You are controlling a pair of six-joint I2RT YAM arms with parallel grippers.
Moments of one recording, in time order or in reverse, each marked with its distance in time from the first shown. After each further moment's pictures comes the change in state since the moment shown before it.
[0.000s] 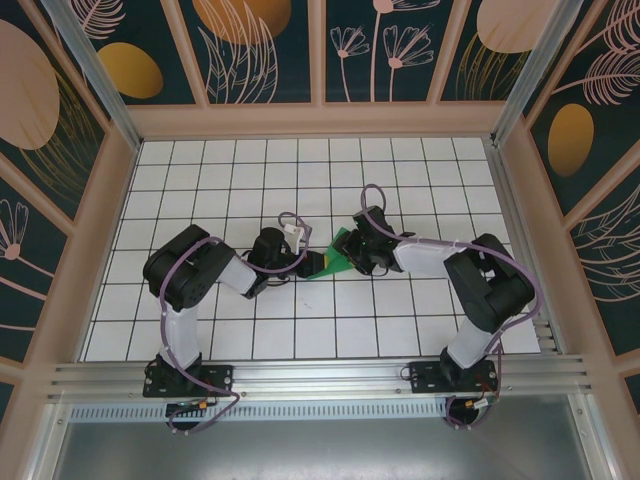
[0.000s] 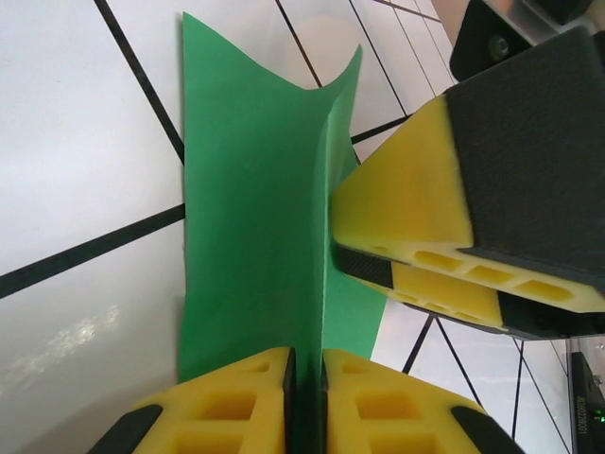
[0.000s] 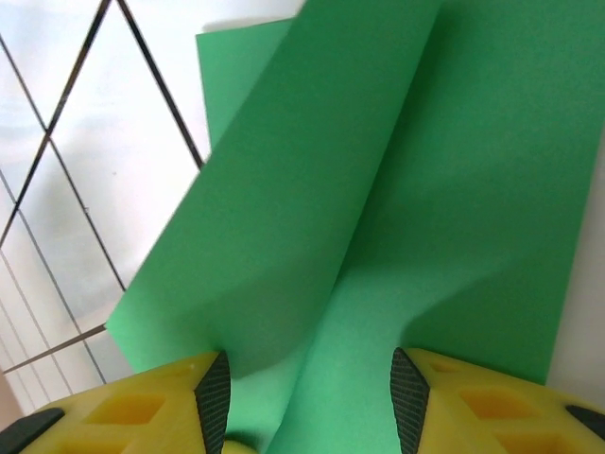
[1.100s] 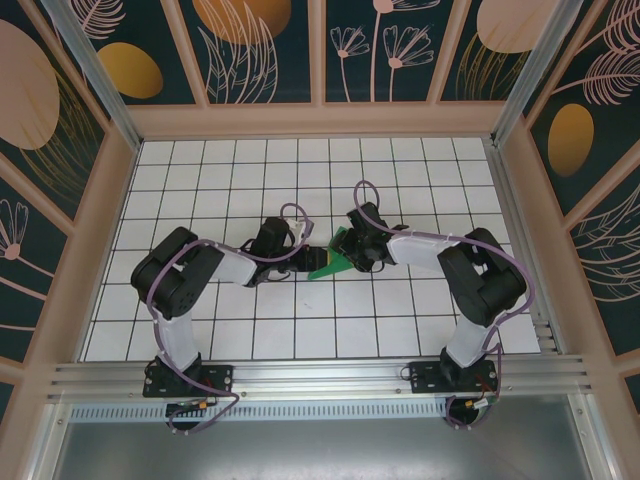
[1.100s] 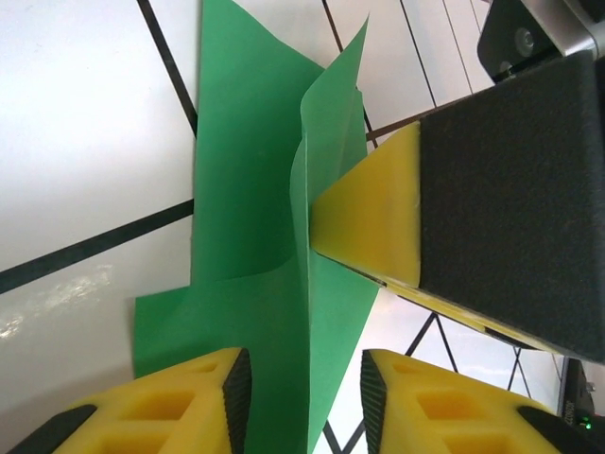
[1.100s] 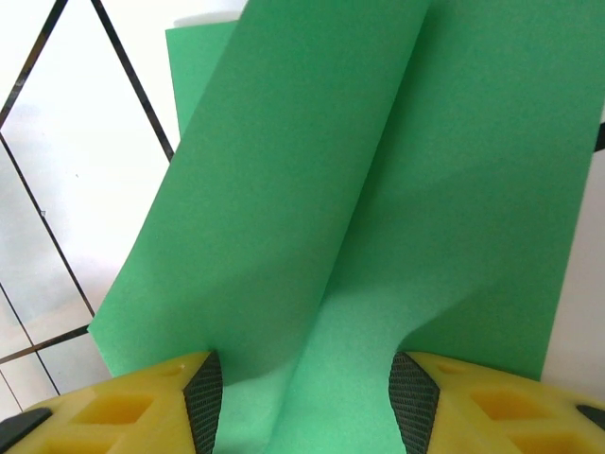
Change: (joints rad) left arm 0.003 -0.082 0.096 -0.316 0.002 -0.006; right arm 0.006 0.053 0.083 -0.106 0.027 -0.057
